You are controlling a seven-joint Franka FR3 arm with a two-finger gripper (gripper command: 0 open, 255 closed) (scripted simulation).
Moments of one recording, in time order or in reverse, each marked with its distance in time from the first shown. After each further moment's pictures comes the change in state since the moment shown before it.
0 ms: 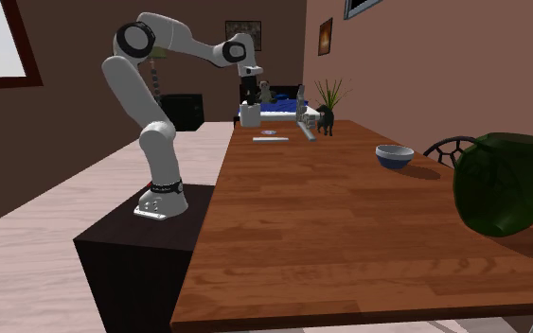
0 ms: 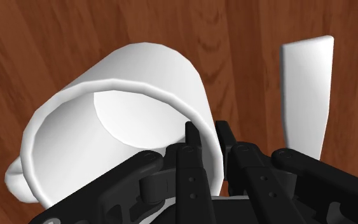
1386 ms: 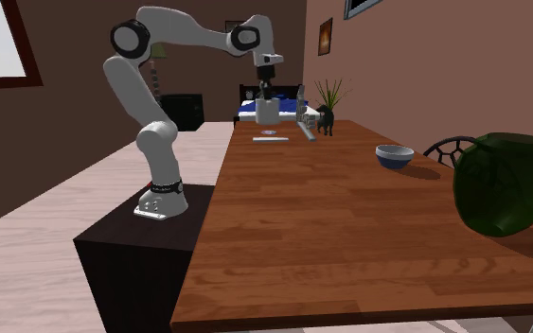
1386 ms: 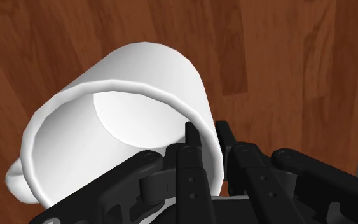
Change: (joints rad) arm -0.109 -0.002 -0.245 0.062 -0.061 -0.064 -0.327
